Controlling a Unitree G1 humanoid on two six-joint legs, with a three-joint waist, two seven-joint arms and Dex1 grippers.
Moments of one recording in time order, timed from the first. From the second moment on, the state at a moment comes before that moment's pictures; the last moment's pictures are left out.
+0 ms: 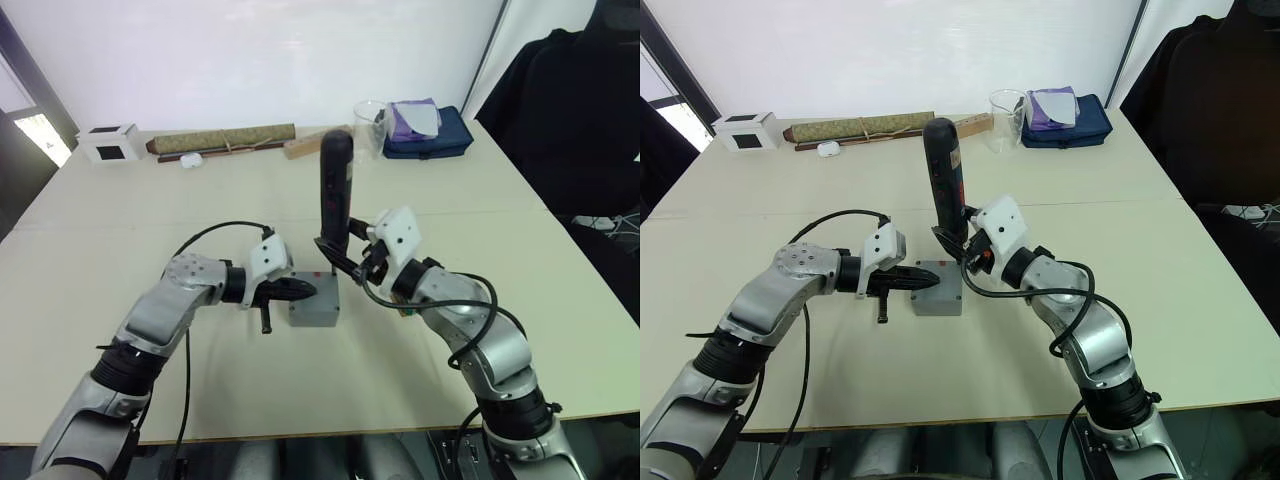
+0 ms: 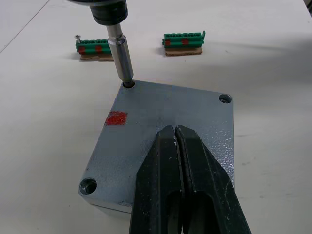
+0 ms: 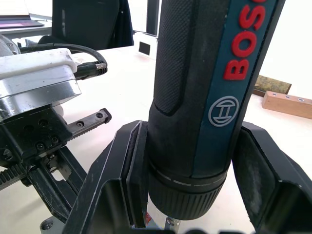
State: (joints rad) left arm -0.50 0.60 -0.26 -0.11 -0.27 0.50 -1.08; right arm -0.38 -0.33 0.19 -0.45 0.28 0.57 0.43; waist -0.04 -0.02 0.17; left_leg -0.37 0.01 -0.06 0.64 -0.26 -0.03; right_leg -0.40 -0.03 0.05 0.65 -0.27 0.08
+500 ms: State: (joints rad) left arm -0.53 0.54 -0.20 -0.04 -0.34 0.56 -1.07; right arm -0.75 -0.41 -0.11 -0.51 0.57 1.00 0.42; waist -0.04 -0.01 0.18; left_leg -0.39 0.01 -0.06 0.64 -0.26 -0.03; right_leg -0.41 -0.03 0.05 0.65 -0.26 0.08
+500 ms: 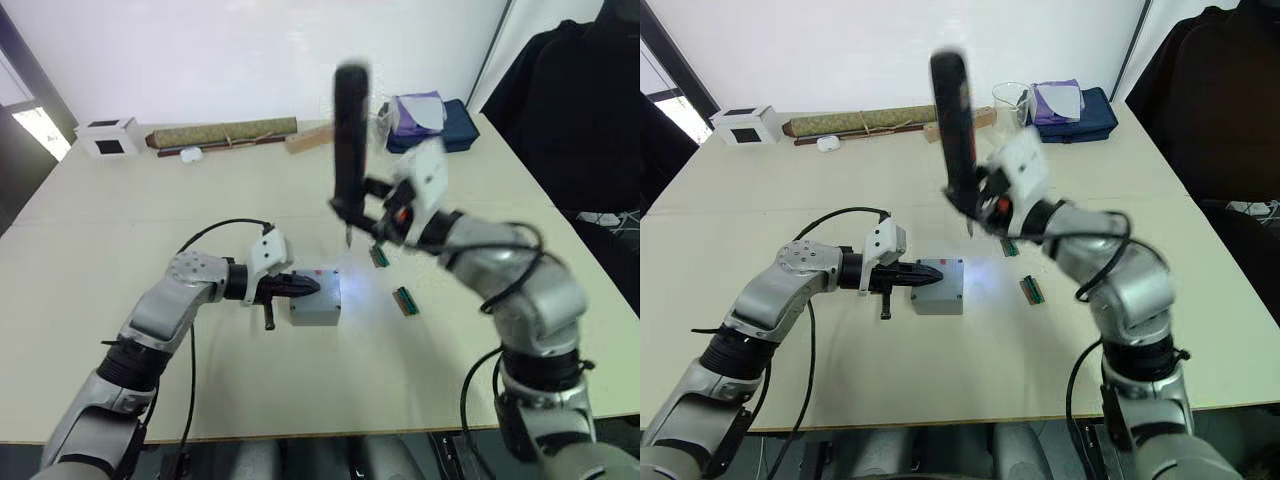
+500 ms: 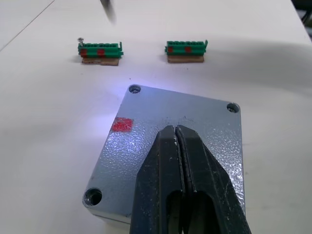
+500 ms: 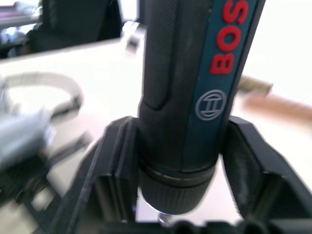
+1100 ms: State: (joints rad) left arm -0.60 0.70 -0.18 -0.31 -0.56 0.71 -1.24; right arm -0.60 -1.09 -0.23 0.01 0.93 1.61 0.45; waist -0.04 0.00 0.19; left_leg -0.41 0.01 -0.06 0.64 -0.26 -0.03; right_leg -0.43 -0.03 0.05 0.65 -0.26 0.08
